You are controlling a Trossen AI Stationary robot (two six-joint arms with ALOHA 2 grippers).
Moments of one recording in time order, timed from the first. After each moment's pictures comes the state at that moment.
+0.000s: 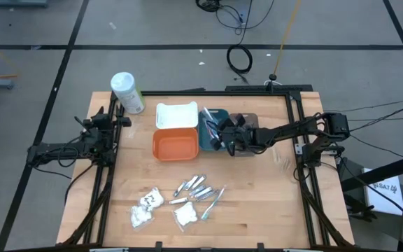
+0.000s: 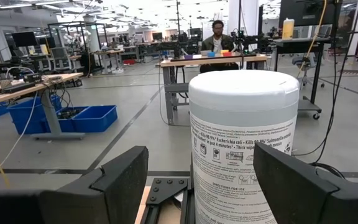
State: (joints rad) left arm 0.07 0.07 0.02 0.30 -1.56 0.28; right arm -0.07 1.66 0.87 0.13 0.62 0.37
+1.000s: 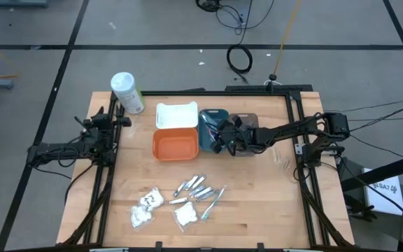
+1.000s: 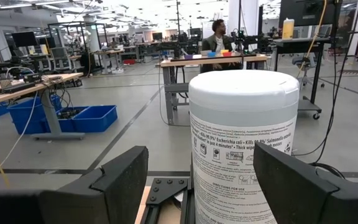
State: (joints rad) left arm 0.07 0.07 0.02 0.30 -1.56 0.28; right arm -0.08 1.66 0.87 0.16 0.48 0.32
